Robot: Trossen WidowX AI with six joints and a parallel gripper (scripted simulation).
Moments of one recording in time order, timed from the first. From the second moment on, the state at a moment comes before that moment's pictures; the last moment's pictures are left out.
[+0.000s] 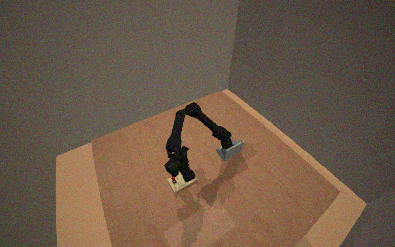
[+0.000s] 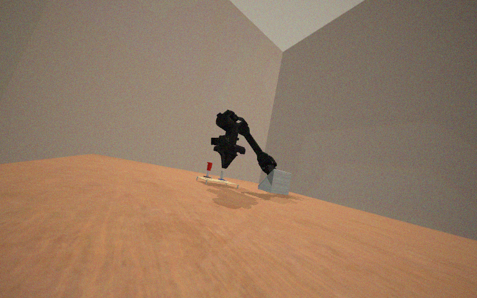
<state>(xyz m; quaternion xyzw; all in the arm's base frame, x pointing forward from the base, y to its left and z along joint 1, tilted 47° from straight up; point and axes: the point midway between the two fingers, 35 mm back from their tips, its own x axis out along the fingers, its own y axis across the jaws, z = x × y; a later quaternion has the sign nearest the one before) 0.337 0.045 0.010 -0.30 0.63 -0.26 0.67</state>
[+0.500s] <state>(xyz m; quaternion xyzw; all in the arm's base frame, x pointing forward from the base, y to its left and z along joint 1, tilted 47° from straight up) 0.387 0.076 0.041 -0.30 0.63 -0.26 0.67</state>
